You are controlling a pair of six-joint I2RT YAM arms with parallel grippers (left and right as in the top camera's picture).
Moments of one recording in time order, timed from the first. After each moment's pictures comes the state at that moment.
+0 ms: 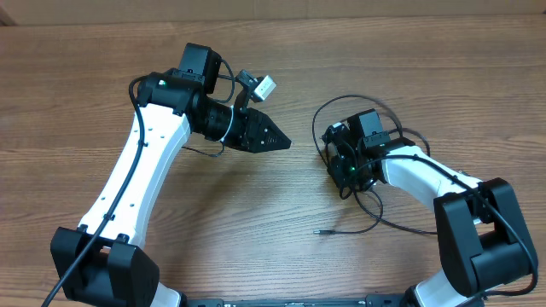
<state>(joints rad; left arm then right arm) -0.26 1.69 1.56 -1.20 1.04 0.05 0.31 1.76 0.91 -0.41 -0.27 -0.18</state>
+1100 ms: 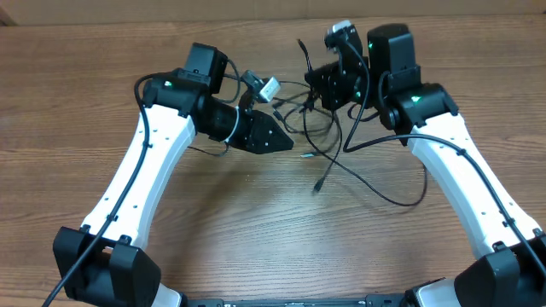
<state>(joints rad) -0.30 1.69 1.56 -1.17 0.96 0.05 0.31 1.62 1.46 -0.48 -0.49 0.05</state>
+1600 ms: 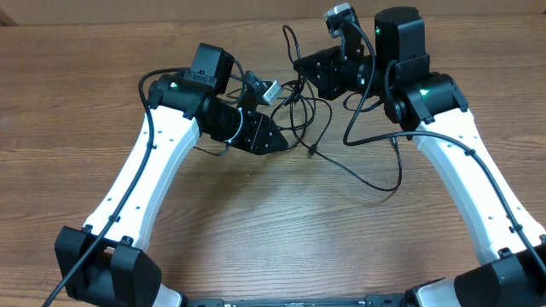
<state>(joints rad) -0.31 1.69 1.56 -1.15 0.74 0.05 0.31 1.62 1.55 -0.49 -0.65 0.16</state>
